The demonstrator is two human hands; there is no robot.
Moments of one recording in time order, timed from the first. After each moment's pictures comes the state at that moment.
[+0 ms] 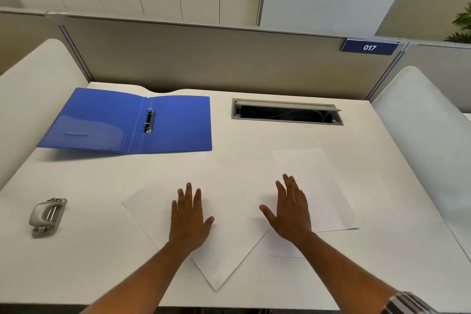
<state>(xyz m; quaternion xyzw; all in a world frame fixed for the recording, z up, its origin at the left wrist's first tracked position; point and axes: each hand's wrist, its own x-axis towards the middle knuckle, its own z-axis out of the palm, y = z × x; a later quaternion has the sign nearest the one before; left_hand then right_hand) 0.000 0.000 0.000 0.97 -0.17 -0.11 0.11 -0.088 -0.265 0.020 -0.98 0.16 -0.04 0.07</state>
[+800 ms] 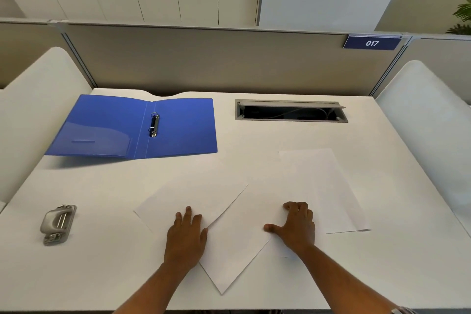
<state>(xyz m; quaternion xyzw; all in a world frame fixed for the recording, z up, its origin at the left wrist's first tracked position) -0.017 0.043 -0.016 0.98 -0.17 -0.11 0.05 -0.103 -0.242 0.004 -0.91 0.35 0.06 0.22</state>
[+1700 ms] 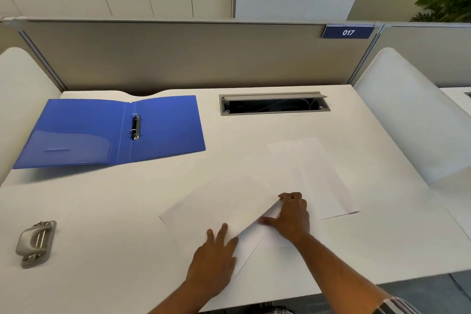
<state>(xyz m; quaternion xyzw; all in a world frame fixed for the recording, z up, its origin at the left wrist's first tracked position) -0.071 0.008 0.007 0.90 -0.38 -0.22 0.02 -0.102 -0.237 0.007 -0.90 0.37 0.05 0.21</state>
